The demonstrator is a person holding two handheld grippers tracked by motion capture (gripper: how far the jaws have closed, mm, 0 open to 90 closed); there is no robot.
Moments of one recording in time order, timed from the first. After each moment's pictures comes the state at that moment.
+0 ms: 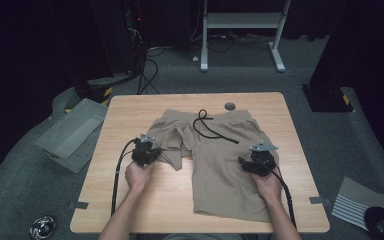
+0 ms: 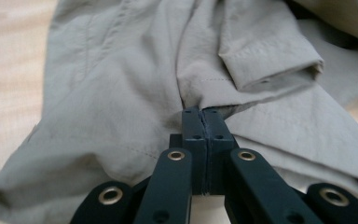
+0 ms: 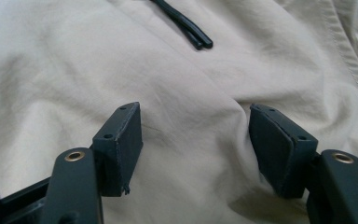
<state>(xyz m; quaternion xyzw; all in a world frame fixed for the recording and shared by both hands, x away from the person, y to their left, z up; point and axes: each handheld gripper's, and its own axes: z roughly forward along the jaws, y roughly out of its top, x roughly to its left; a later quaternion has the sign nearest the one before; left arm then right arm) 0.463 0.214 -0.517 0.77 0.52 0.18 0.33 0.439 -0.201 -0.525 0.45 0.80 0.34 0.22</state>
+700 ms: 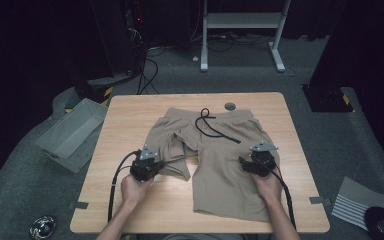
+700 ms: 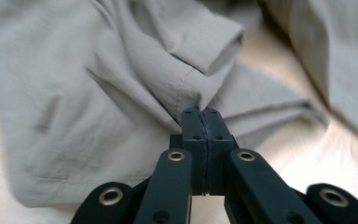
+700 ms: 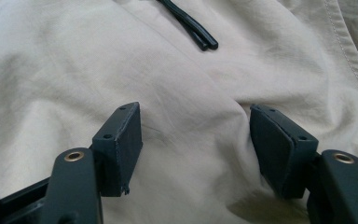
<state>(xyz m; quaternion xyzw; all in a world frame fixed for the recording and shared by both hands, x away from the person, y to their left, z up) 0.387 0.203 -0.505 0.83 0.41 0.15 0.35 0.439 -0.201 -0.525 0.45 0.80 0.33 0.23</state>
